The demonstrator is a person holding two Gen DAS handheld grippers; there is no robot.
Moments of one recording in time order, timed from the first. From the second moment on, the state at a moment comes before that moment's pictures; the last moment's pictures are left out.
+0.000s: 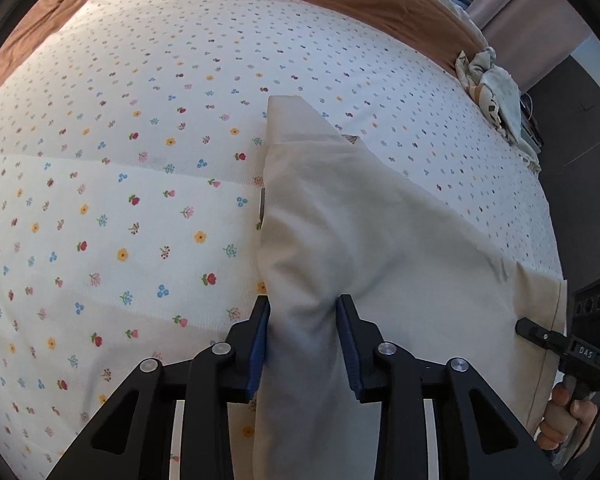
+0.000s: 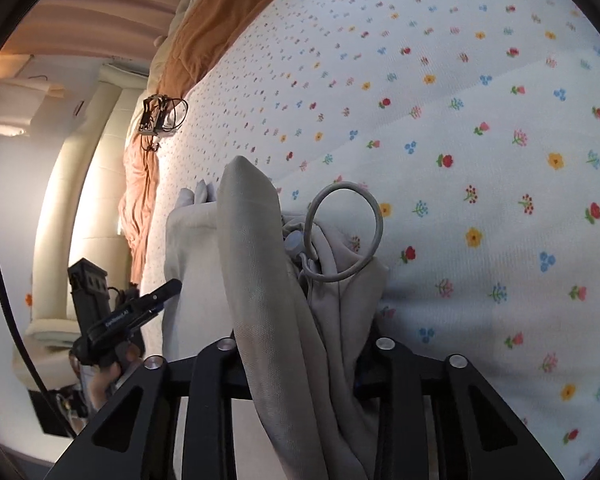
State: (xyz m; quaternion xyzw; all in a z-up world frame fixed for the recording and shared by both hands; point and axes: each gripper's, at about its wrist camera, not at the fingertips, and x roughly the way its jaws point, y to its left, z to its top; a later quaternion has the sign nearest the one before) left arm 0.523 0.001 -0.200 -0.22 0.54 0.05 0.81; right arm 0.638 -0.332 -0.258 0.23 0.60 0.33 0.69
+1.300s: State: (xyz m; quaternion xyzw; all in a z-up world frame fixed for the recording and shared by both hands) left arm 0.368 -0.125 0.052 -0.15 0.35 -0.01 0.92; right arm 0.430 -0.443 -0.007 0.17 0.35 0.29 0.87
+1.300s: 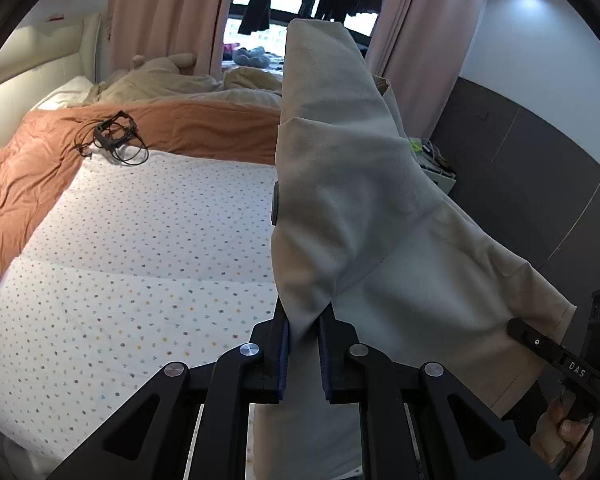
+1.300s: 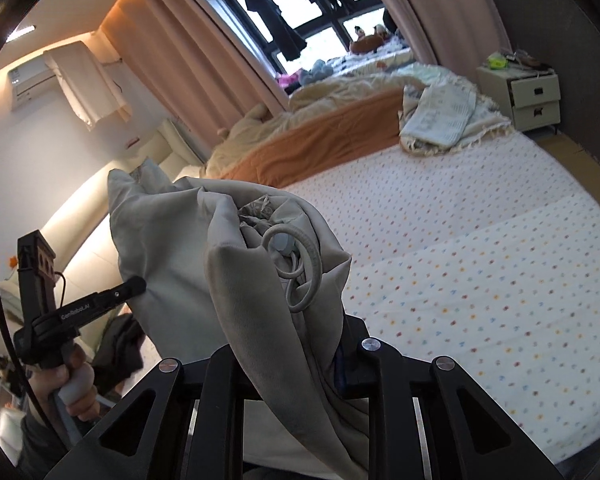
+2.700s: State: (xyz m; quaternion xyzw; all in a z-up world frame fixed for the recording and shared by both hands) left arm 0.509 -0.421 0.008 -0.15 0.45 -0.26 0.84; right arm 0.458 -0.730 0.006 0.15 0.37 0.04 0.91
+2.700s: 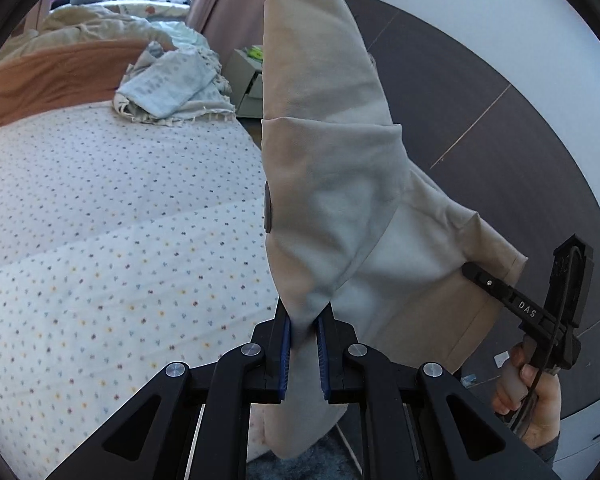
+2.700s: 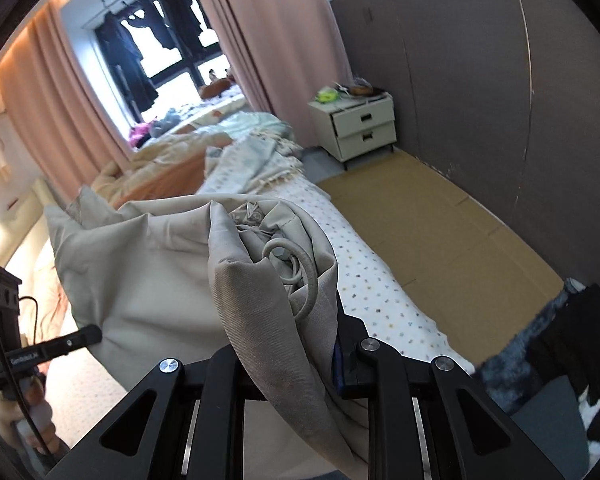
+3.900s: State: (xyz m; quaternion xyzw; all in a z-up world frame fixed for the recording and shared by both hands) left arm 0.588 -0.406 -0.172 -0.12 0.55 -0.26 0.78; right arm 0.403 -0.802 -0.166 0.27 0.42 -0.18 0.85
